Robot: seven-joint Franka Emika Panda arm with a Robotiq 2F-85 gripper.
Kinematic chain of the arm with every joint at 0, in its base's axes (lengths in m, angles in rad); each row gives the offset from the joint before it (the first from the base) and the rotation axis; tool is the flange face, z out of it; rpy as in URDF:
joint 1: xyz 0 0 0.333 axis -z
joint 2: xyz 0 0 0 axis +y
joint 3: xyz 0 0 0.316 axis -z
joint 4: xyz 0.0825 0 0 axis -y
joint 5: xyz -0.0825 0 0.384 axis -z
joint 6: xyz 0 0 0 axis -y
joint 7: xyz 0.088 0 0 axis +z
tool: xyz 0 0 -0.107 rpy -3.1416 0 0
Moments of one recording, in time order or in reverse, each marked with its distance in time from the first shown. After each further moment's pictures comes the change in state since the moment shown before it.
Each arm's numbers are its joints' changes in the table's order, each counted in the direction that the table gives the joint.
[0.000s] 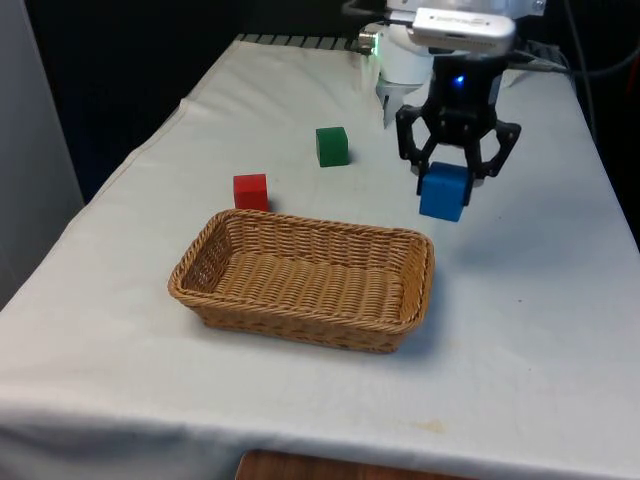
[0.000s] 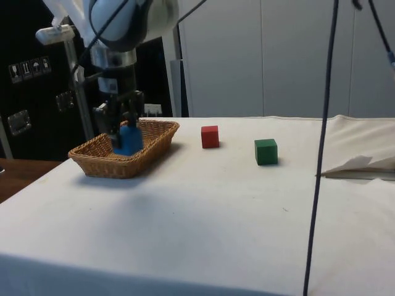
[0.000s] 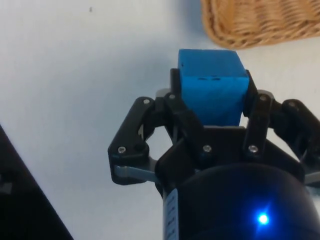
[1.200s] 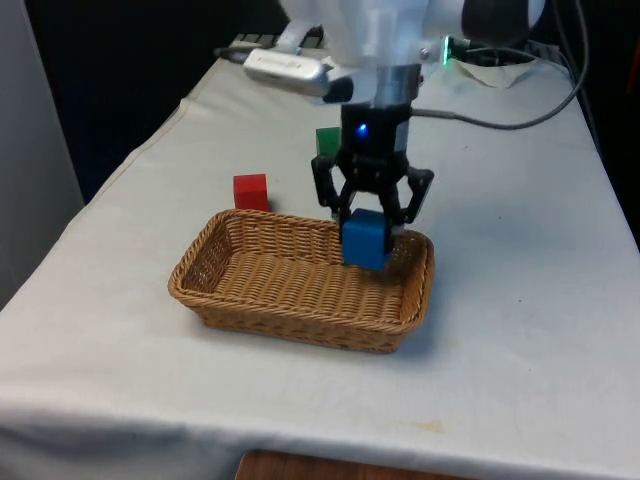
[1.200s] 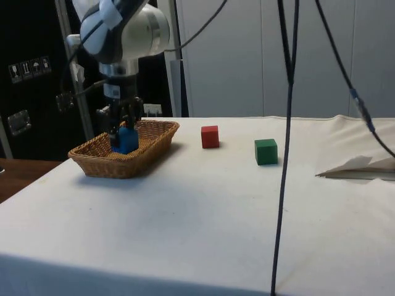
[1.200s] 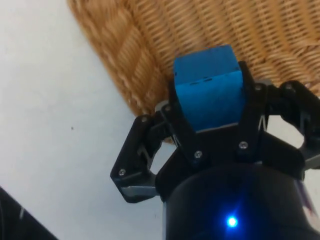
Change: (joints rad) arm 0.102 0.250 0.105 0.191 -0.361 -0.025 0.307
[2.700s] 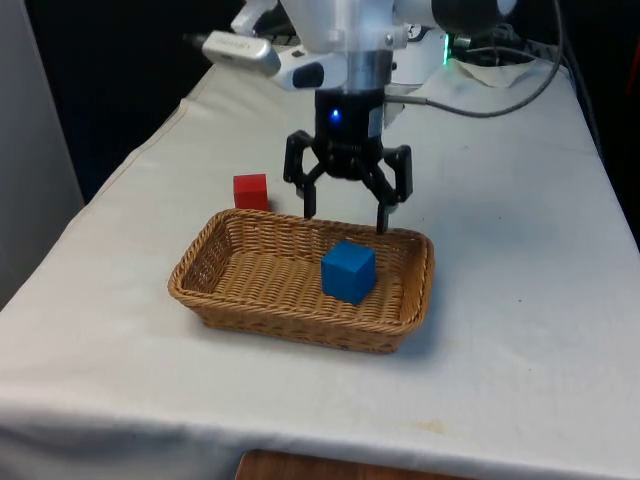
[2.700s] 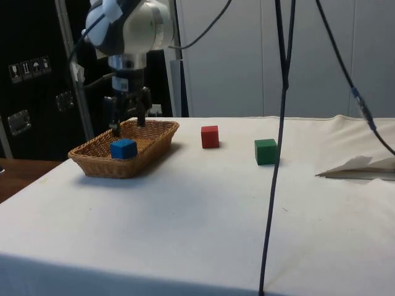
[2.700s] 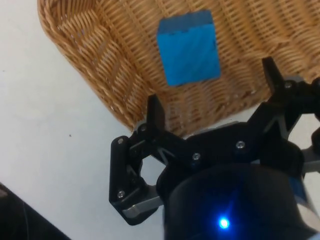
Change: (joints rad) arm -0.033 0.007 0.091 -0.031 -0.094 -0.036 0.090
